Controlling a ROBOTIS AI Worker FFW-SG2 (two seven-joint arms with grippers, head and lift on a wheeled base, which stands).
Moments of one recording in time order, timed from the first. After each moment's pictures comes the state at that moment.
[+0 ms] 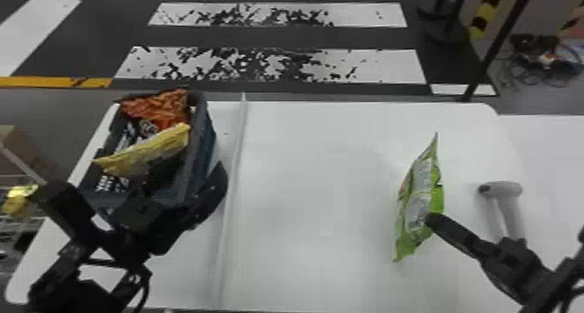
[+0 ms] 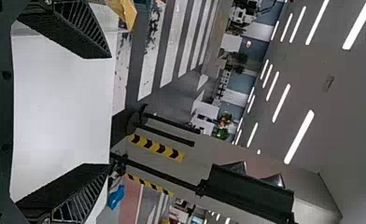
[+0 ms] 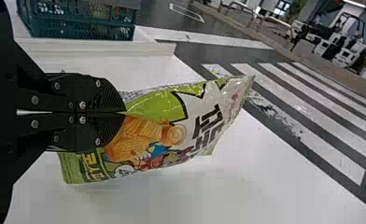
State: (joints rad) left arm 0.60 0.12 0.15 -2.19 0.41 0.24 -0.42; right arm 0.46 0.00 -0.51 -2.08 -1.13 1.10 0.00
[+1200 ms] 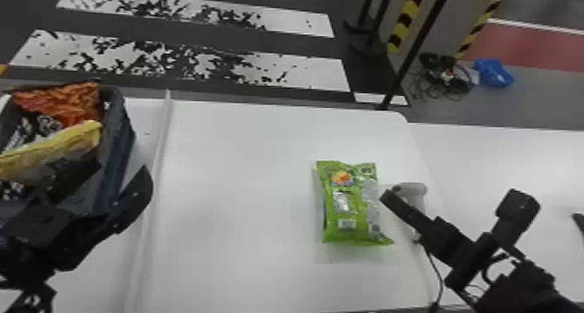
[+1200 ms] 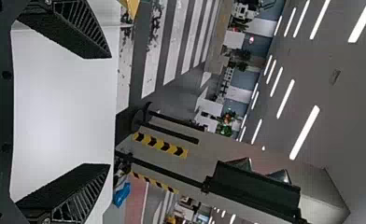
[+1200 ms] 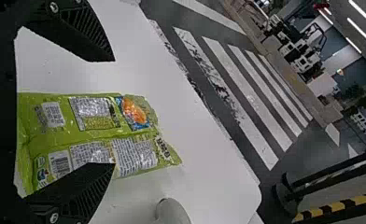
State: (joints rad) left arm 0.59 0.13 0.12 -2.19 0.38 0.24 -0.40; right arm 0.45 -0.03 -0.49 -2.14 -0.73 0.89 0.19
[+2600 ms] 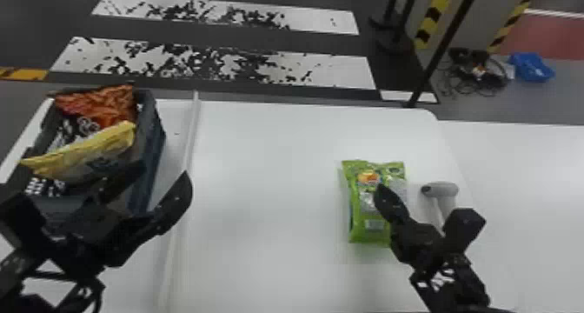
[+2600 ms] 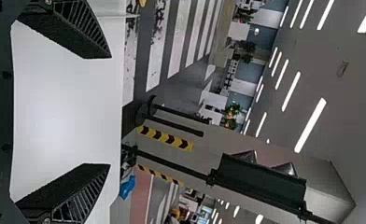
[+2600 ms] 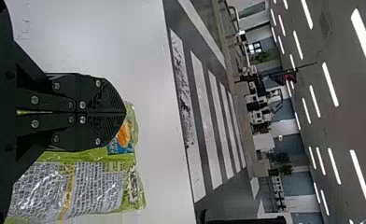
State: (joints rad) left arm 0.58 0.15 0.09 -2.14 0.38 0.22 -0.42; right arm 0.33 -0.07 -0.15 -1.52 -0.24 -0.04 0.35
